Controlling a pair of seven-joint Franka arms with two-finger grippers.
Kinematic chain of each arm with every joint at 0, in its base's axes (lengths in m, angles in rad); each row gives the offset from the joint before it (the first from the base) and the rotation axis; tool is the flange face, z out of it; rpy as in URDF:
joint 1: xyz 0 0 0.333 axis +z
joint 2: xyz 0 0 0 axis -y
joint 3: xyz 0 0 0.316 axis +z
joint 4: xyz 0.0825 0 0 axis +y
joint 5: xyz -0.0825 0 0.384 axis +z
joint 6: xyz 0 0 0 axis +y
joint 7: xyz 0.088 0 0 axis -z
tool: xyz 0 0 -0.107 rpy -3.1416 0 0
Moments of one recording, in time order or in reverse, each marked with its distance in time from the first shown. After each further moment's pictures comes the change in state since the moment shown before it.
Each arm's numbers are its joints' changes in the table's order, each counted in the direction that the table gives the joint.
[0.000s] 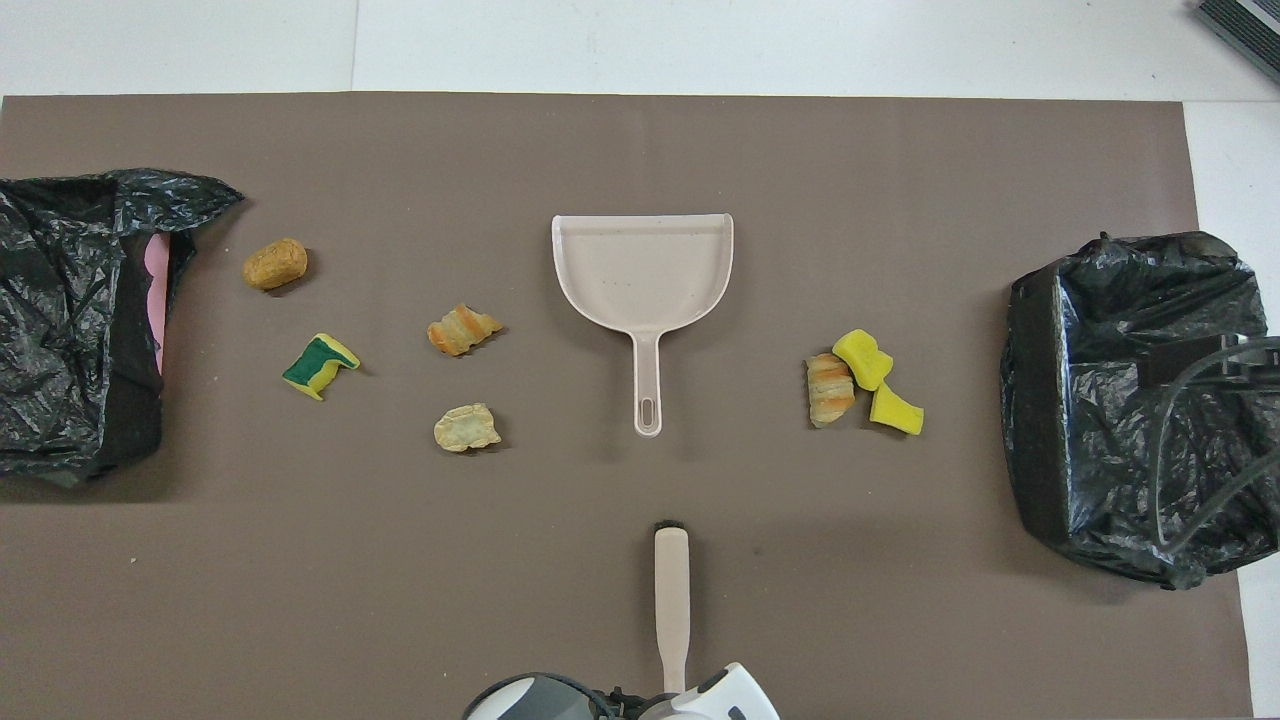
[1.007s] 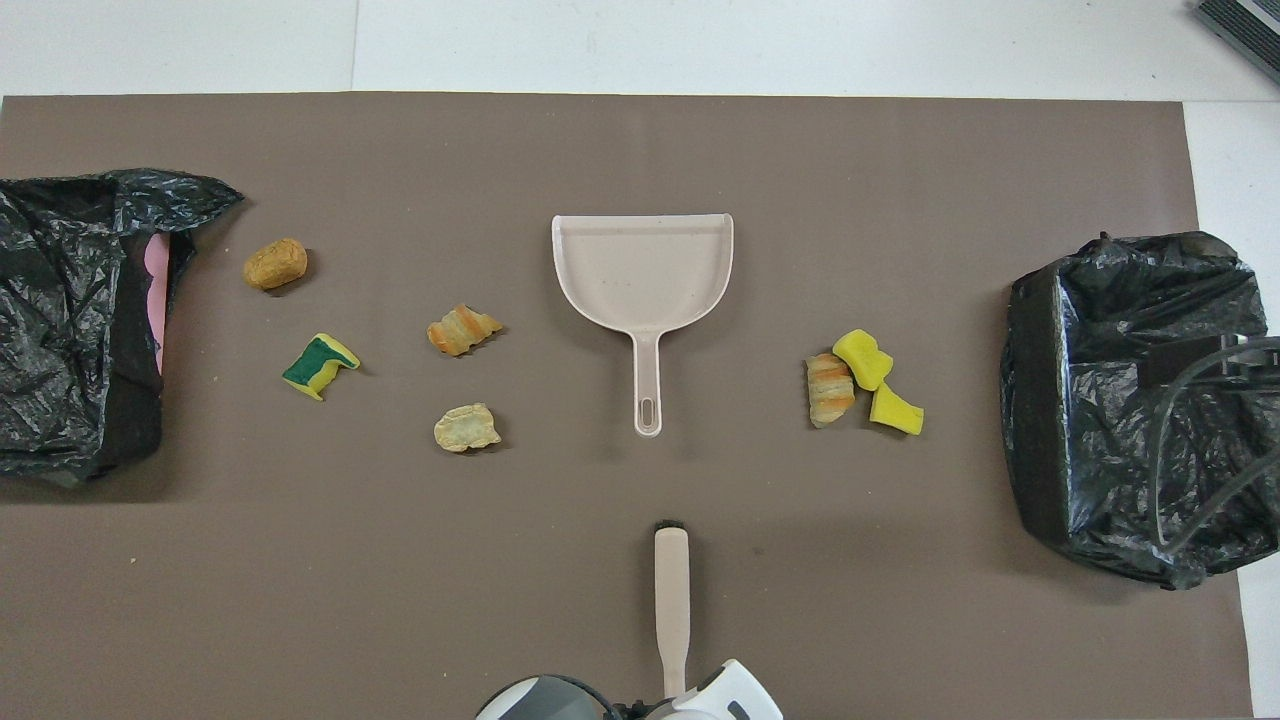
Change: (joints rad) left arm -0.011 -0.022 0.008 0.000 -0.081 -0.017 -0.039; right arm 0.000 0.000 0.000 0.001 0.000 0.000 -0.001
